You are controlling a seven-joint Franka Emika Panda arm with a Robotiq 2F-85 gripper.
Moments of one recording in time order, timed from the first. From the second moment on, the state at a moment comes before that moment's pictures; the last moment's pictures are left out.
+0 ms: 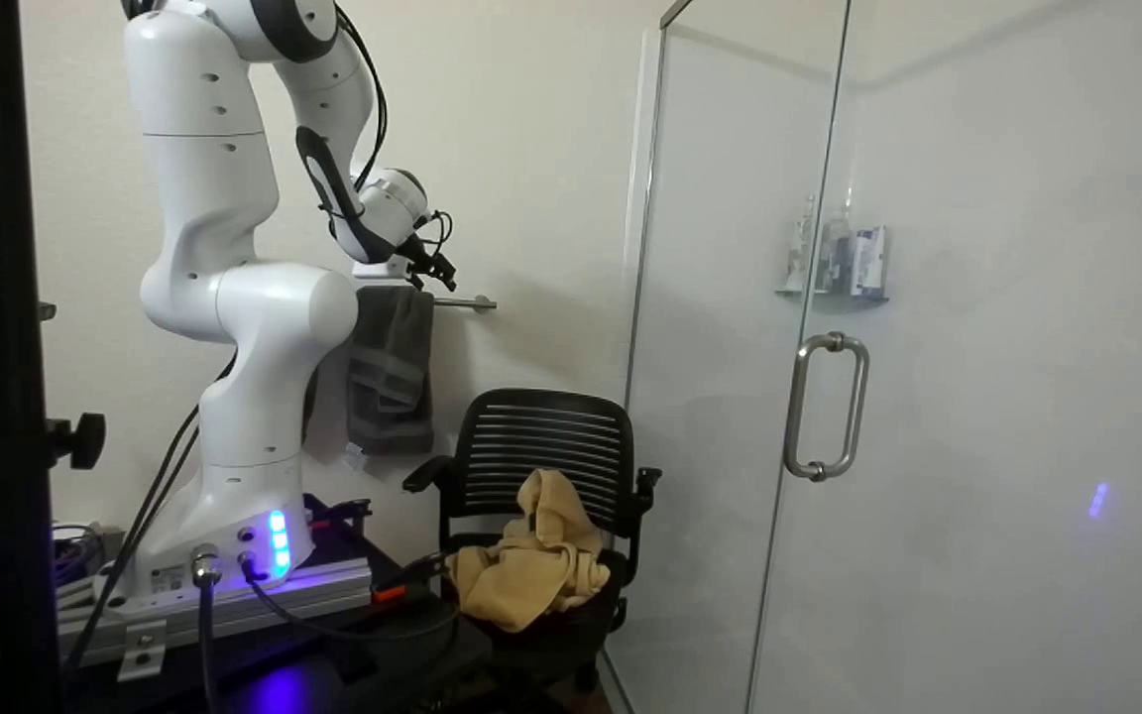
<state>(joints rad) 0.60 -0.35 -0.01 -2.51 -1.30 2.90 1.37</state>
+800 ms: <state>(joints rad) 0.51 -0.18 -0.15 -2.47 -1.30 3.36 1.51</state>
